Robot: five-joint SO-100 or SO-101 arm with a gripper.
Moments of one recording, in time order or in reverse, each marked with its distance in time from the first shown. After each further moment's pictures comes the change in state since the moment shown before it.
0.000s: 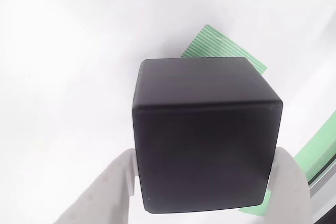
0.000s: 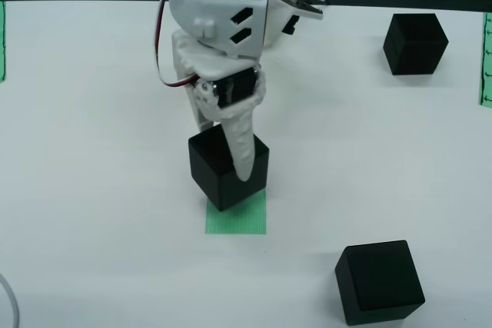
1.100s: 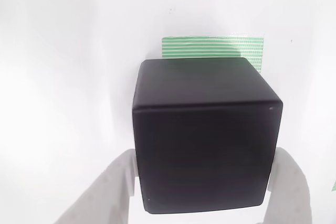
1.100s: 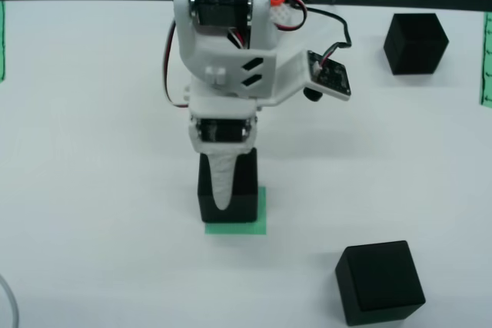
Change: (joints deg) arm -3.1 -12.3 -7.2 2.3 36.1
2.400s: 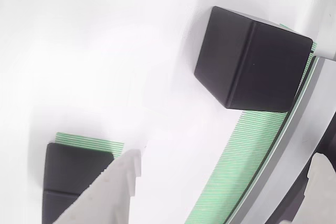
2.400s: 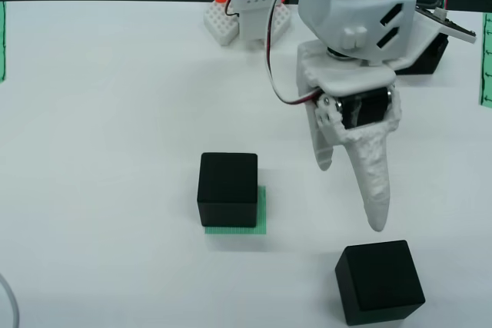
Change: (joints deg) arm -18.6 -7.8 -27.2 5.8 -1.1
